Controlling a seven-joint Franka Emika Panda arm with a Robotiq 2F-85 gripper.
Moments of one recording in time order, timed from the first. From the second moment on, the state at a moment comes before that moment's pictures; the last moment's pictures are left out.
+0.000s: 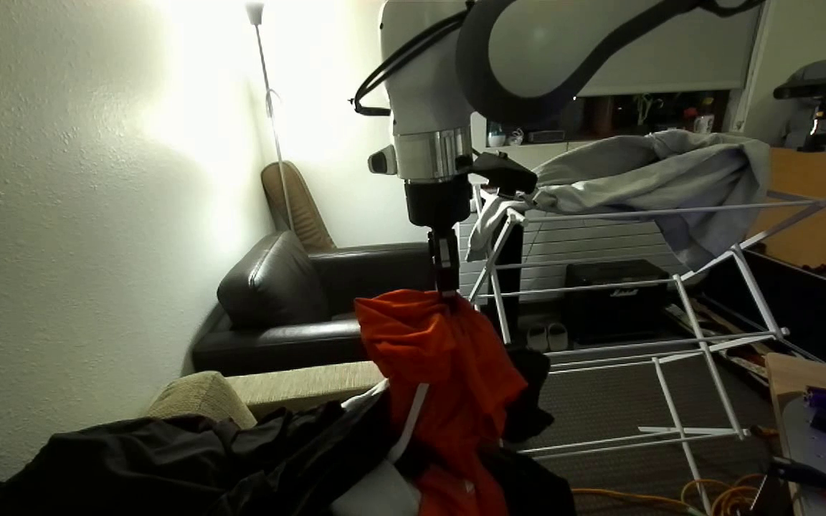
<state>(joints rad) 0.26 0.26 0.18 -1.76 -0.11 1.96 -0.10</state>
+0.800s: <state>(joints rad) 0.28 0.03 0.23 -1.91 -0.11 1.87 0.22</state>
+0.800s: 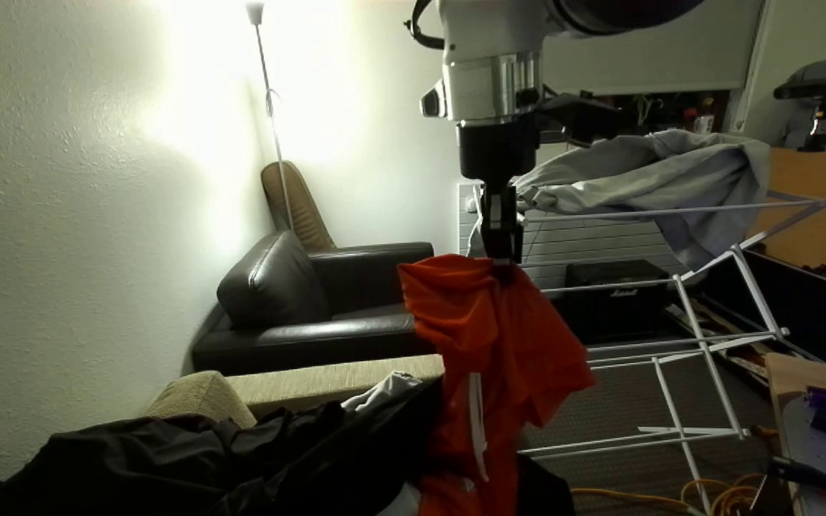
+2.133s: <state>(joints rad) 0.27 -0.18 0.29 -2.15 -0.04 1.84 0.58</state>
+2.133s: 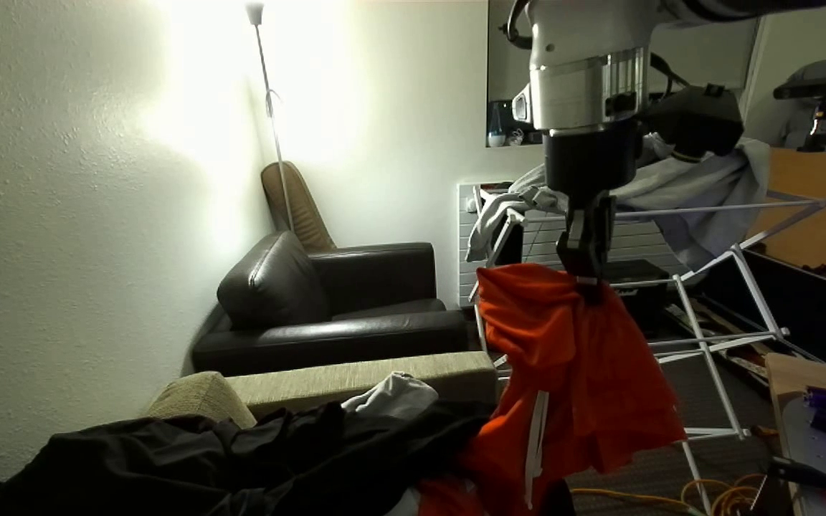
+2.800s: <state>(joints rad) 0.20 -0.18 0.25 -2.19 -0.10 1.84 0.58</state>
